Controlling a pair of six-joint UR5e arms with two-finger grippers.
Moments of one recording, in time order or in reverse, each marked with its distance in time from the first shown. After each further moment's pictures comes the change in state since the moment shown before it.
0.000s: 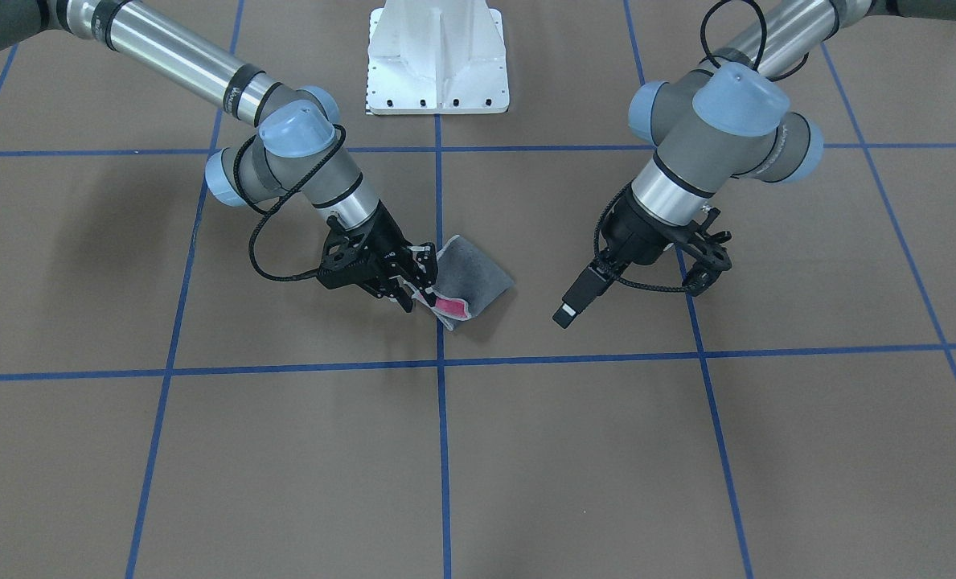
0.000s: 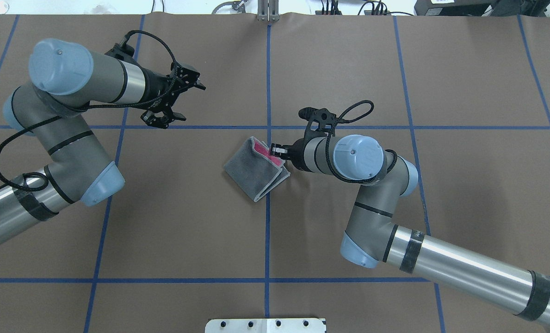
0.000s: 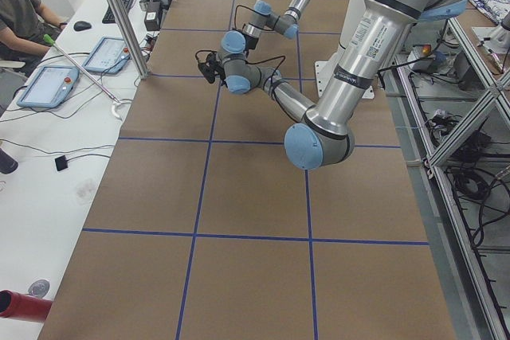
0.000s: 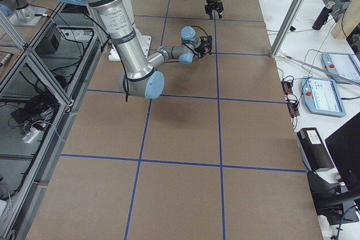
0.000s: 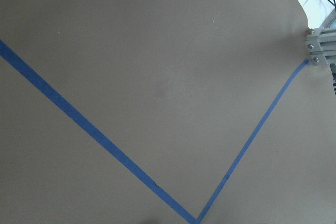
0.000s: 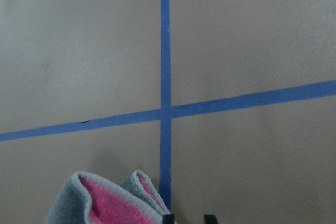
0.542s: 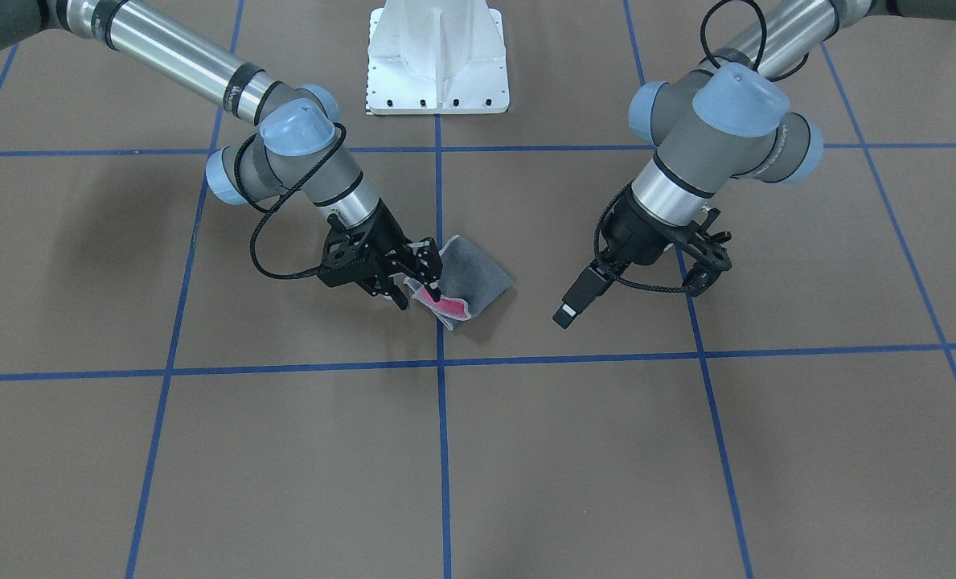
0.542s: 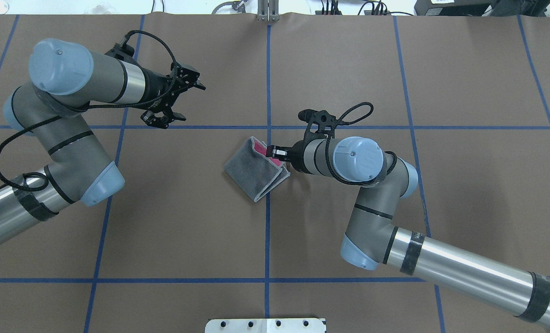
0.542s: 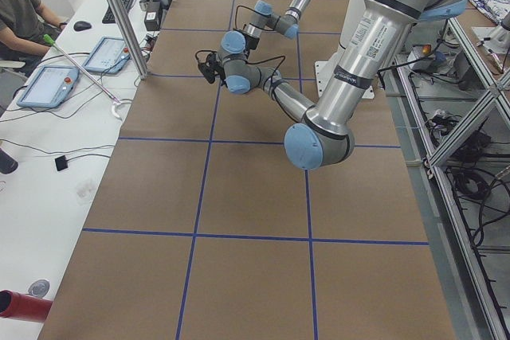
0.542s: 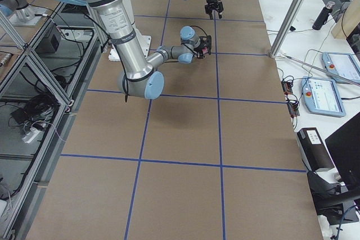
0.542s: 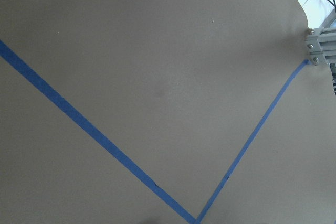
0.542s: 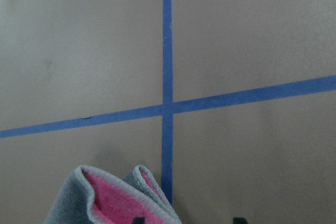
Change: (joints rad) left arm 0.000 0.000 0.001 0.000 0.000 0.000; right arm -0.006 -0.002 0.002 -0.001 0.001 0.004
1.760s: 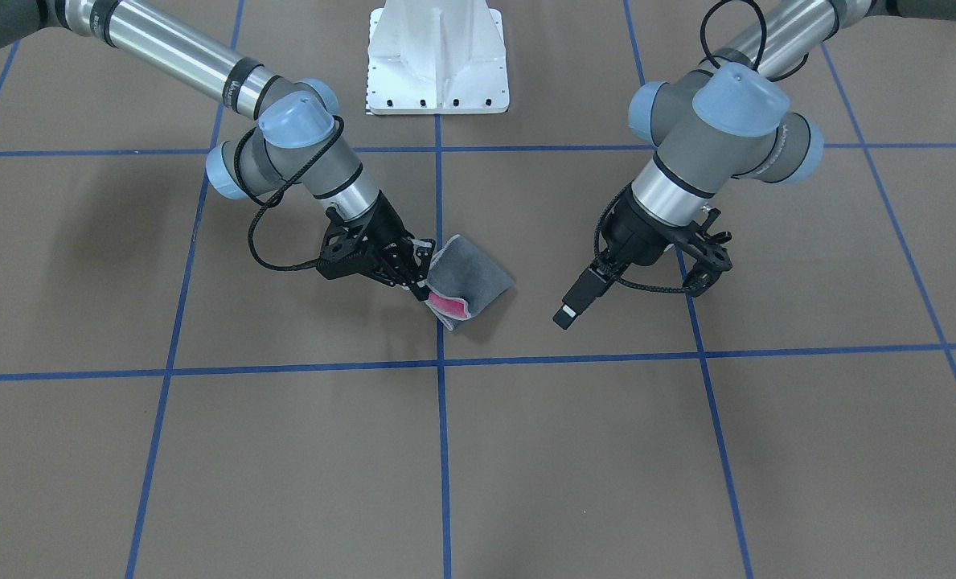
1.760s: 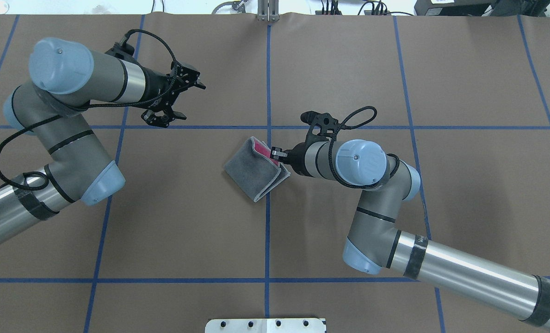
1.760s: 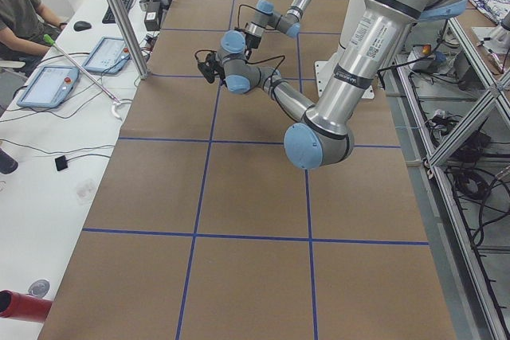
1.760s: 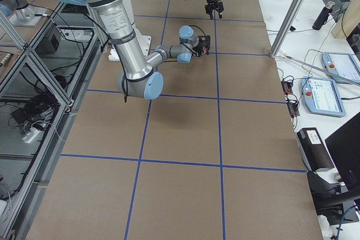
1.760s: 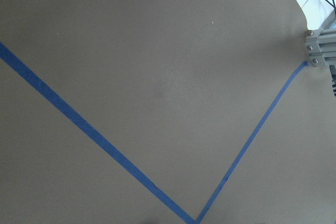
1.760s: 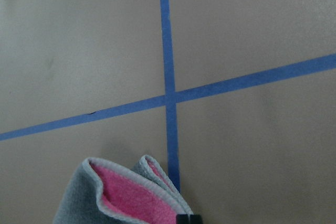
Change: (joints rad) left arm -0.002 -0.003 0.001 0.001 0.001 -0.003; right arm -0.007 -0.027 0.052 -0.001 -0.001 0.059
